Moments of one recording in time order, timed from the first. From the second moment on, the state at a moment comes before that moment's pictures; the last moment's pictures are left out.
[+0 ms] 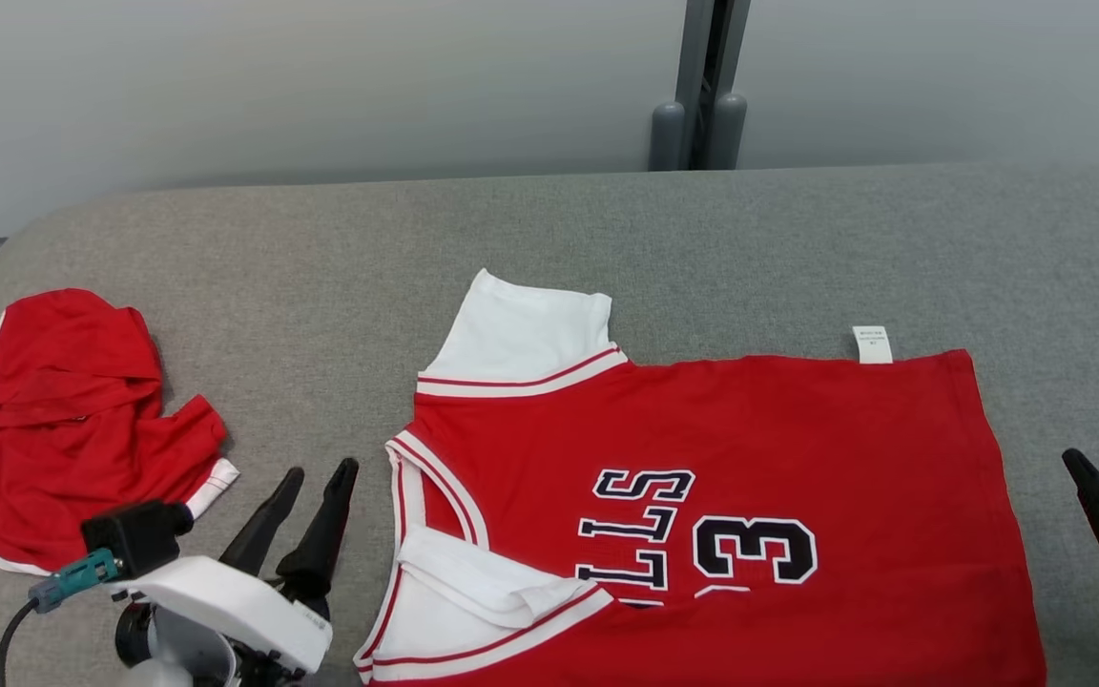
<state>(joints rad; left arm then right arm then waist) -0.10 0.37 -0.41 0.16 -0.99 0.01 -0.02 -0.11 -0.56 0.24 0.37 1.23 0.13 -0.01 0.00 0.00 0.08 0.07</state>
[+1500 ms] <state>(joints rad) -1.06 0.24 -0.68 0.99 -0.53 -0.04 0.01 -0.47 -0.32 0.22 0.45 0.81 0.13 -0.26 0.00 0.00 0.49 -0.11</state>
